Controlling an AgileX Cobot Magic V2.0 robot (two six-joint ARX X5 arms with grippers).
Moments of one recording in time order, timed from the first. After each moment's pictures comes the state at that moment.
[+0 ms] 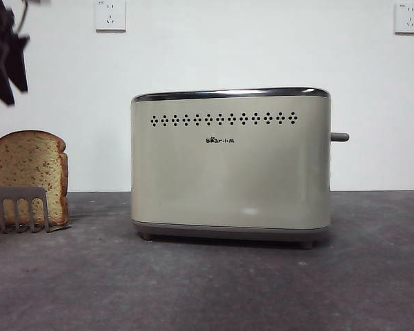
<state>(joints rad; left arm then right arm) 0.01 1.70 1.67 -1.00 0.11 1.31 0.03 0.76 0.72 -0.58 -0.50 -0.11</state>
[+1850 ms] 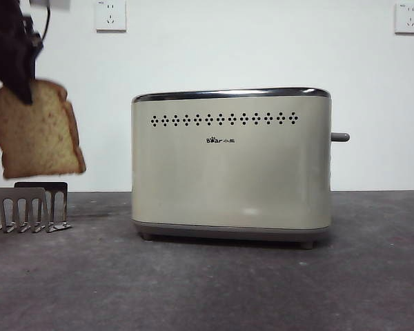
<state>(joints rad) -0.05 1.71 1.74 -1.12 0.15 1.48 0.03 0.76 0.72 -0.61 -0.51 -0.13</state>
